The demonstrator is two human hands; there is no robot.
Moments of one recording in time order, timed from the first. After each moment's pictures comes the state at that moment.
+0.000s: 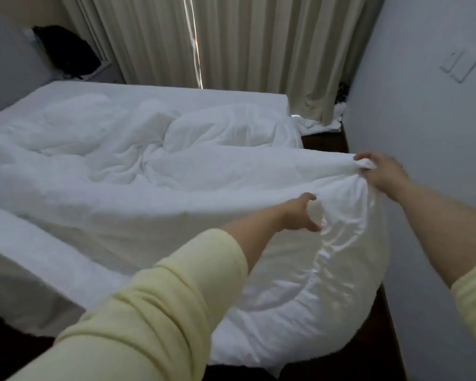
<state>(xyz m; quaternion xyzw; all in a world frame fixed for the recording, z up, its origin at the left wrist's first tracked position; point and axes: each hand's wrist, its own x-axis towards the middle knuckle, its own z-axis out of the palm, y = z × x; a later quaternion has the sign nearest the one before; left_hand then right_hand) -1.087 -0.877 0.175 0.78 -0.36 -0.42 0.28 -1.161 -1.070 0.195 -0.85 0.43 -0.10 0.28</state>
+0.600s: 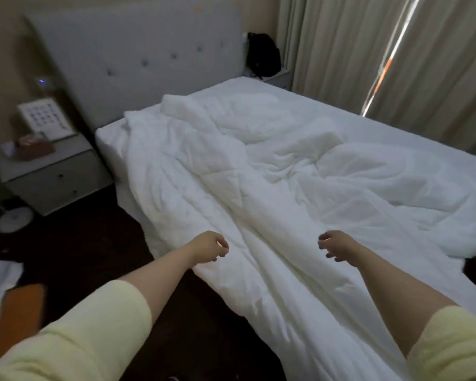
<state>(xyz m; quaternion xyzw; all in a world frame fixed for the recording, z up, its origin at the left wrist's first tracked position) -0.964 -0.452 0.112 0.88 0.07 -0.31 0.35 -0.940 -0.756 0.101 -0.88 0.18 0.28 0.33</state>
